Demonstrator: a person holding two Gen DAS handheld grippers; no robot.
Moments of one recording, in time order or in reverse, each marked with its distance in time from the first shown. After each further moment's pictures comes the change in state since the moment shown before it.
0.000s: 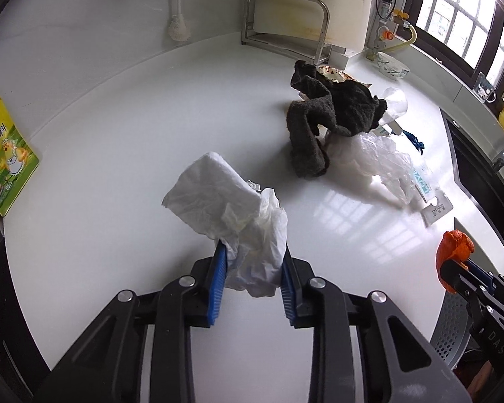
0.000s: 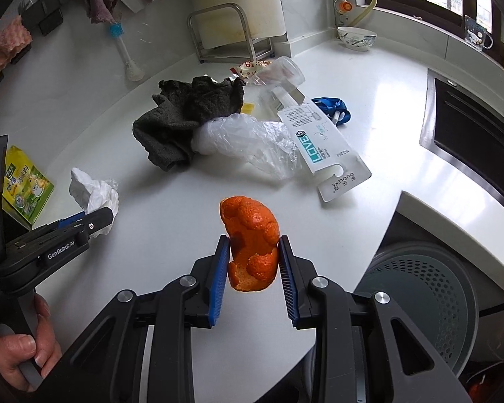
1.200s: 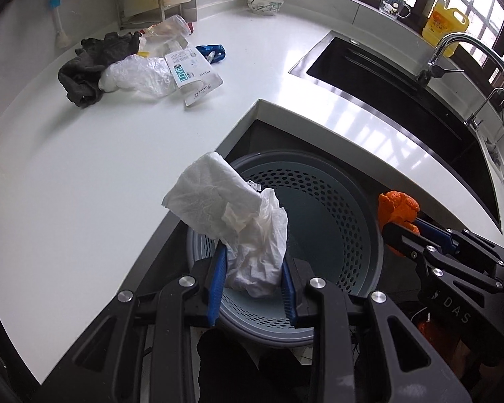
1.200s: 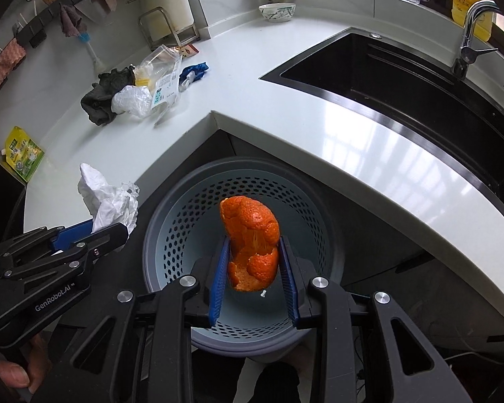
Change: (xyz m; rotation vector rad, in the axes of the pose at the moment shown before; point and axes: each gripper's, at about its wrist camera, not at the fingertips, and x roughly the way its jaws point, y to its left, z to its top) left arm -0.046 -0.255 -0.123 0.160 0.122 -0.119; right arm -0.087 -0.206 -0.090 0.009 0.120 -0.004
